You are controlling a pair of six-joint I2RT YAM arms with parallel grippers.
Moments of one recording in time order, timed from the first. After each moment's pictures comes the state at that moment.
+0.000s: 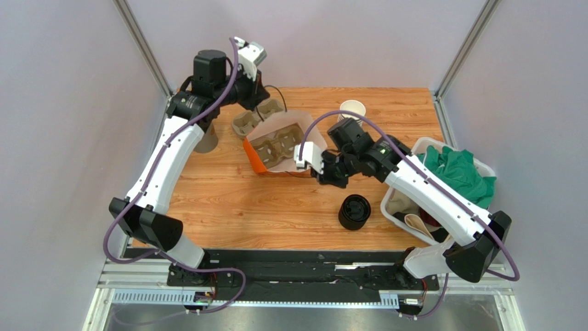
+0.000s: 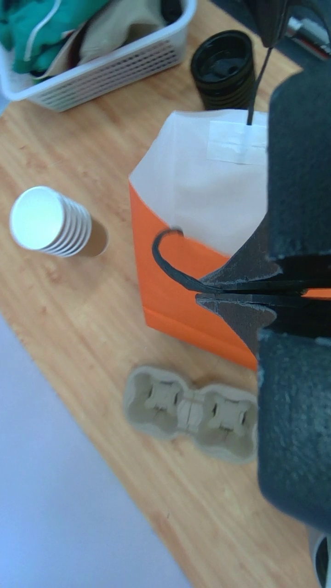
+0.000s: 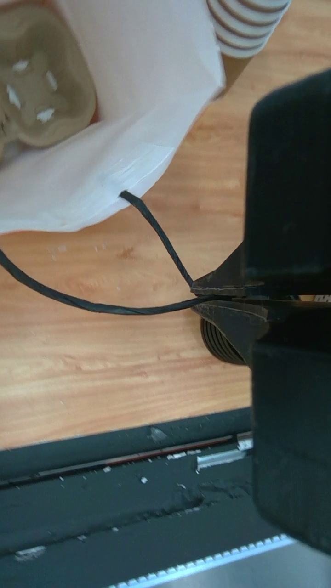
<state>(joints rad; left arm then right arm) -0.35 1.56 1.84 -0.64 0.40 0.13 0.77 1.38 1.48 -1.03 -0.32 -0.65</state>
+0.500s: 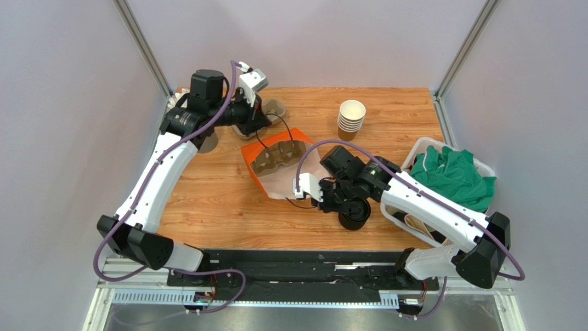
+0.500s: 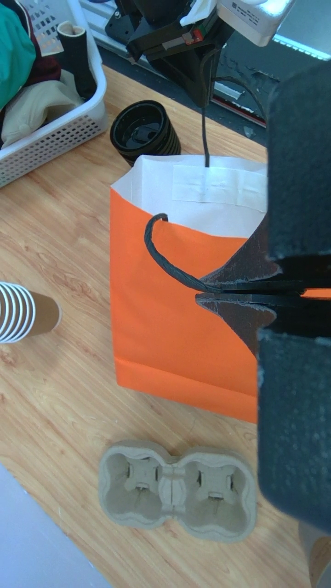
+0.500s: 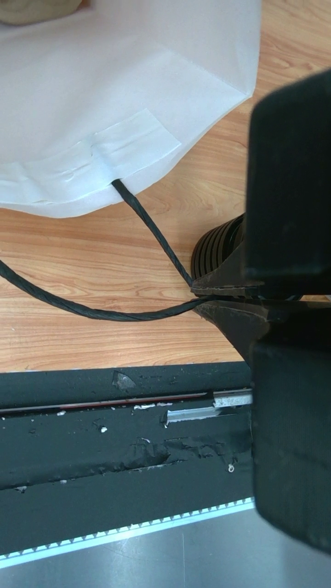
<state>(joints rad) -0.36 1.42 1.63 -0.74 0.60 0.22 0.89 1.31 1.22 -1.02 -0.32 -0.63</state>
